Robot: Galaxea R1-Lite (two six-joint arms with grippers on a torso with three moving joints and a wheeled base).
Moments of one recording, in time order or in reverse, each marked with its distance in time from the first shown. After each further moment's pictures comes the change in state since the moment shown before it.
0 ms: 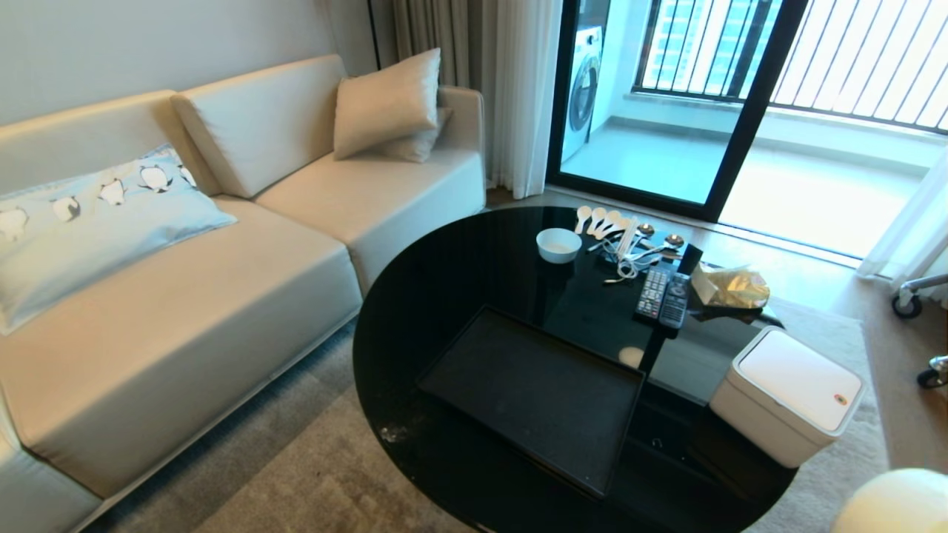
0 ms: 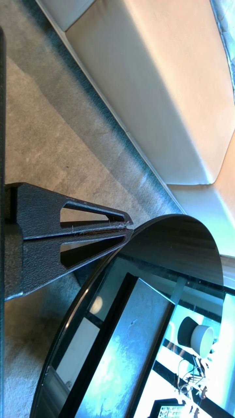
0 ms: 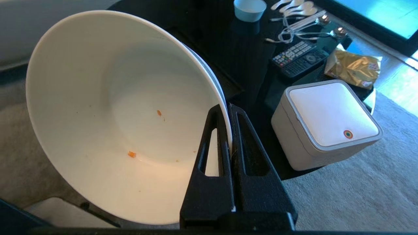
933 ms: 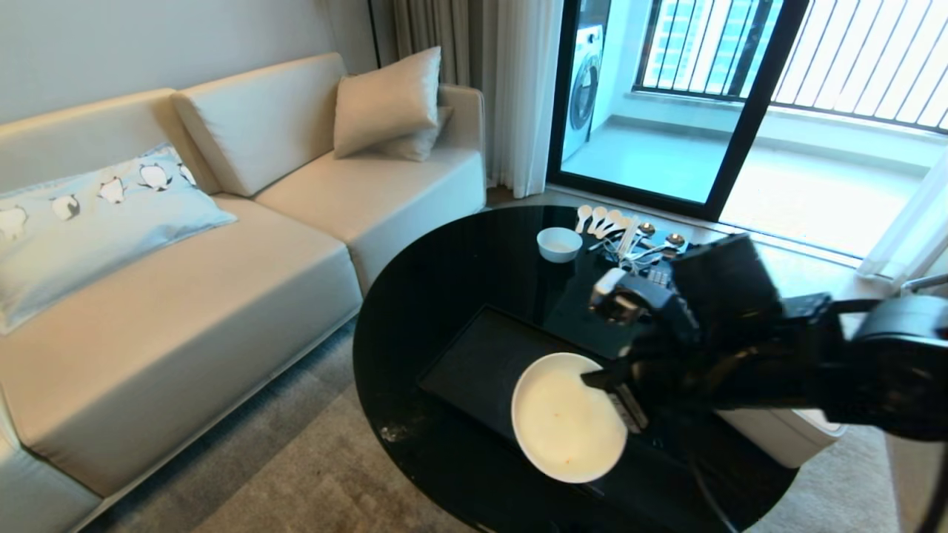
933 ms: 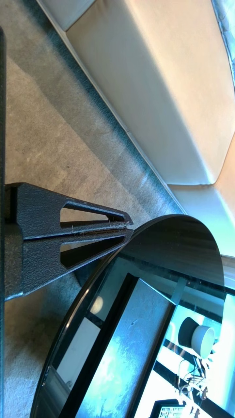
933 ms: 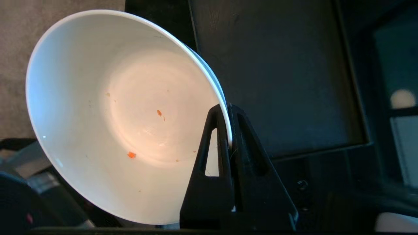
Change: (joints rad) left arm 0.000 0.000 0.000 0.000 0.000 0.000; right arm 0.627 1.325 -0.681 -0.114 -0.257 0.005
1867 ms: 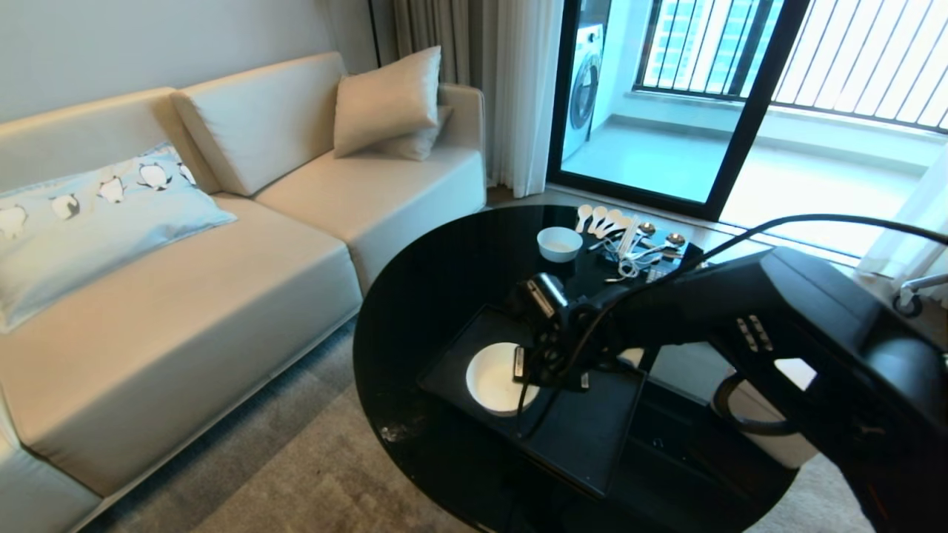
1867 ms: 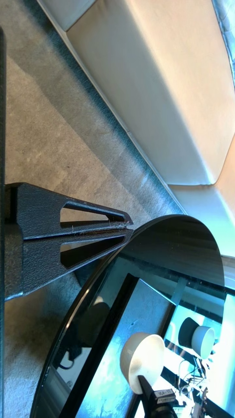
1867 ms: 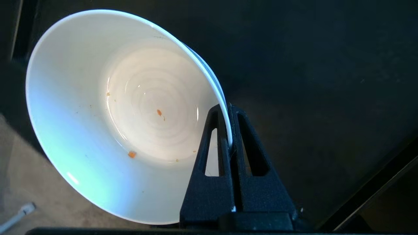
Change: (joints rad) left arm 0.000 0.000 0.000 0.000 0.000 0.000; right arm 0.002 0.670 -0.742 0.387 -0.280 0.818
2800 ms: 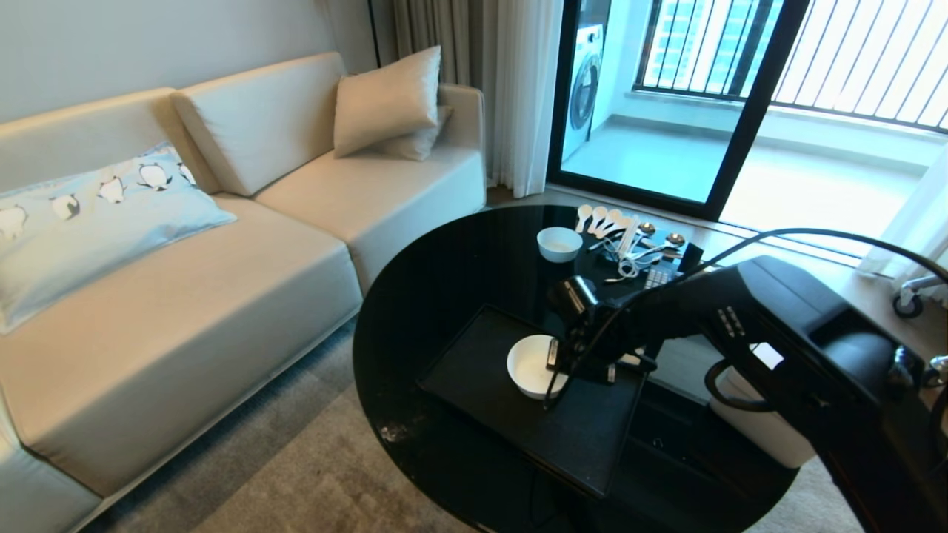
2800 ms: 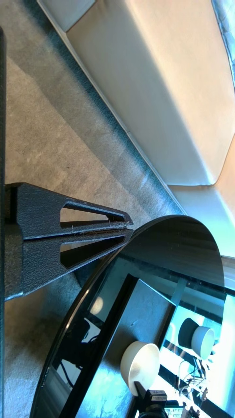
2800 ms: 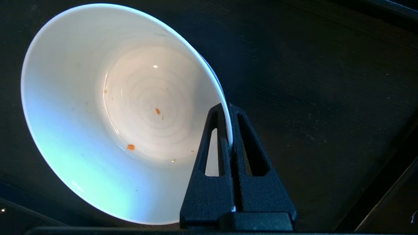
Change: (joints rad) left arm 0.000 0.000 0.000 0.000 0.000 0.000; right arm -0.145 0.104 -0.034 -0.055 -0.016 0.003
